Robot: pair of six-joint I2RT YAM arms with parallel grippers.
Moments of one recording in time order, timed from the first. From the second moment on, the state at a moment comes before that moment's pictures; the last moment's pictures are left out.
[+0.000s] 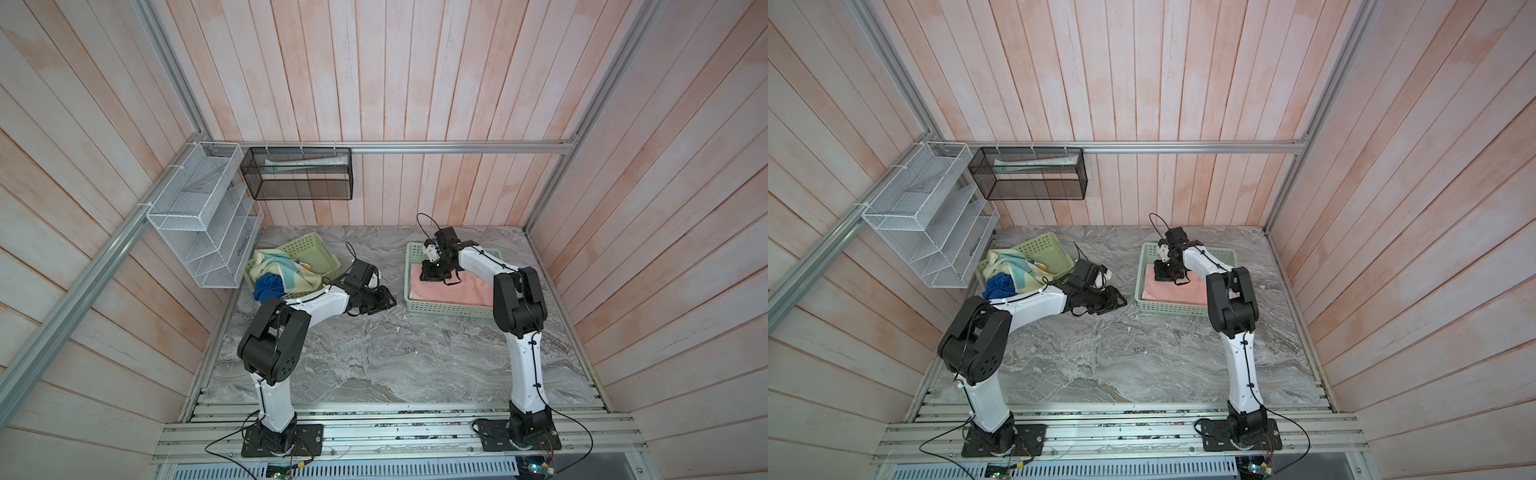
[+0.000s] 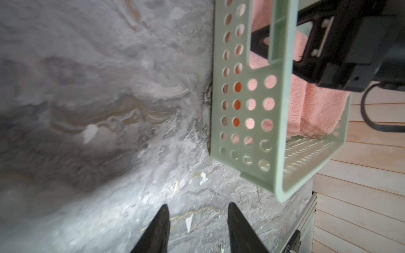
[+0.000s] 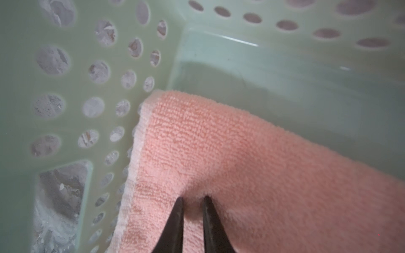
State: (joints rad) left arm -0.52 1.89 1.20 -0.22 0.45 -0.66; right arm 0.34 2.28 1.80 -0.68 -0.34 0.16
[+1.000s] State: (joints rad) left arm -0.22 1.71 1.53 -0.60 -0.01 -0.40; right arm 0.44 1.90 1.82 -0.84 -0.04 0.12
